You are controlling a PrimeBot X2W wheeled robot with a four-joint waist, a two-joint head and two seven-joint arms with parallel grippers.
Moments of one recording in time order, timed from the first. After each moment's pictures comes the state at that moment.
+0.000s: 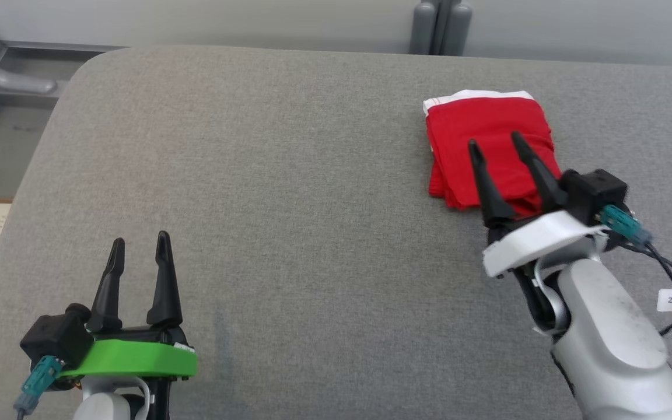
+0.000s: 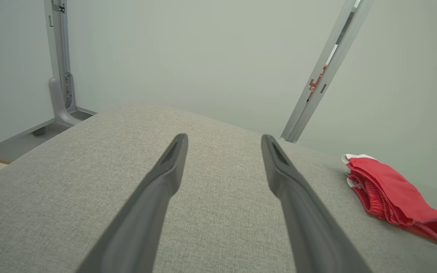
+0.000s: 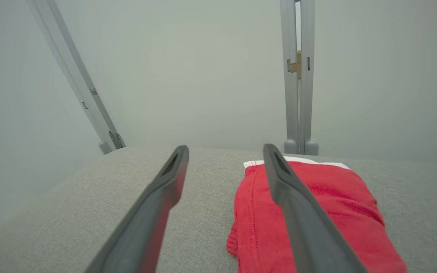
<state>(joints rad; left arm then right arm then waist) -0.09 0.06 -0.04 0.14 -0.42 -0.13 -0.26 -0.48 -0.13 0.26 0.44 0.37 0.13 -0.26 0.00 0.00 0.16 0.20</state>
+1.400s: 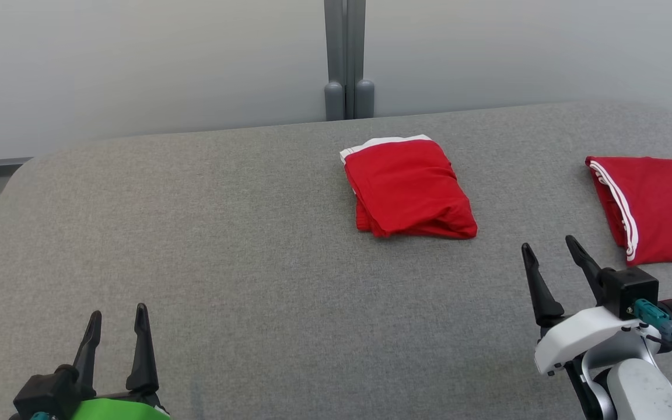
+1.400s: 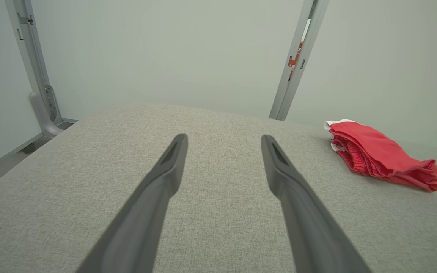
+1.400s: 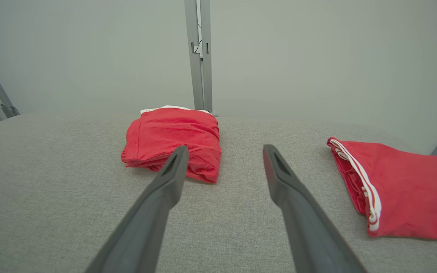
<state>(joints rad) 0.06 0.10 0.04 0.19 -0.32 -0.13 -0.26 -0.11 -0.16 0.07 0.23 0.16 0.13 -0.14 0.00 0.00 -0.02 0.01</state>
